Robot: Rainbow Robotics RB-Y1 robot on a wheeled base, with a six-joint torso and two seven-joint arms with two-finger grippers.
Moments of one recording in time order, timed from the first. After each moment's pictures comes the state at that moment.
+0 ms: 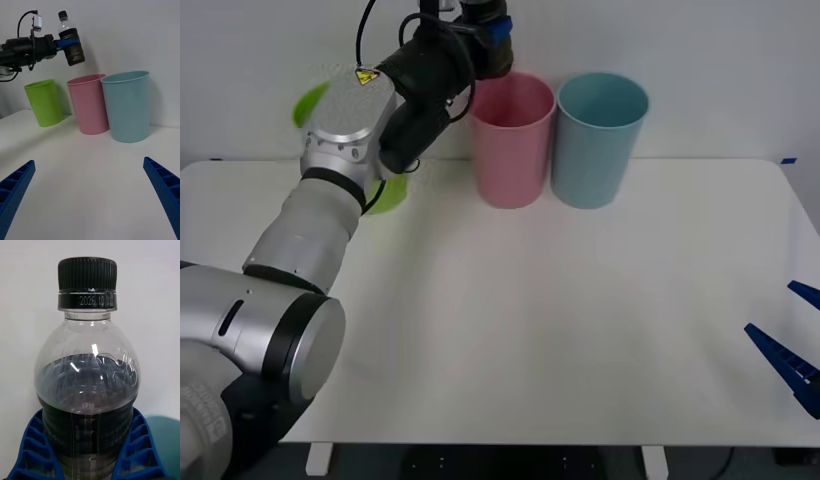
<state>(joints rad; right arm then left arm) 0.35 -0.40 -0.52 -1.66 0.96 -1.22 0.00 -1.06 0.13 0.06 -0.80 -1.54 -0.29 0.26</state>
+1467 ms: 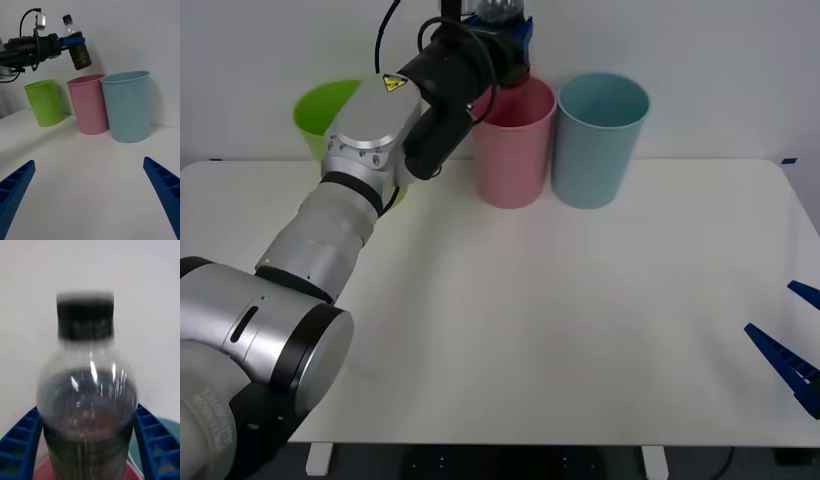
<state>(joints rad) 0.35 -0.40 -0.52 -1.66 0.96 -1.22 0.00 -1.06 0.12 -0.06 -0.81 -1.46 -0.19 0.24</state>
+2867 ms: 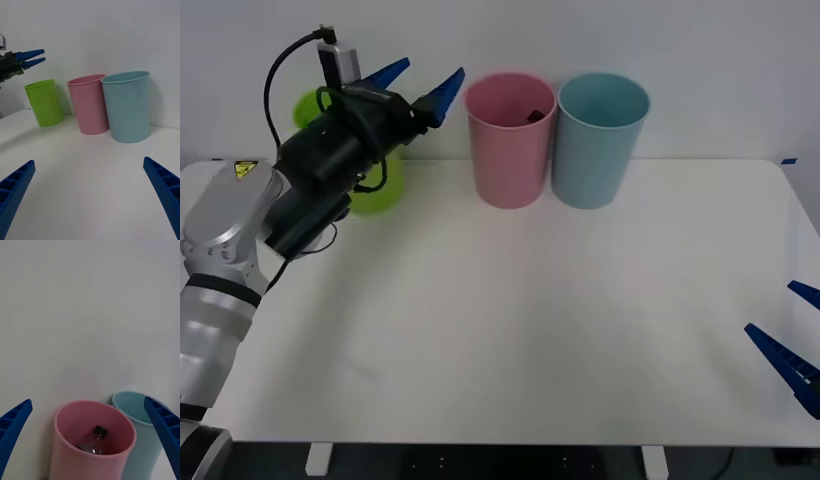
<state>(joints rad) 0.35 -0.40 -0.52 -1.66 0.96 -1.22 0.00 -0.56 0.40 -0.06 -1.32 -1.07 -0.48 0.17</state>
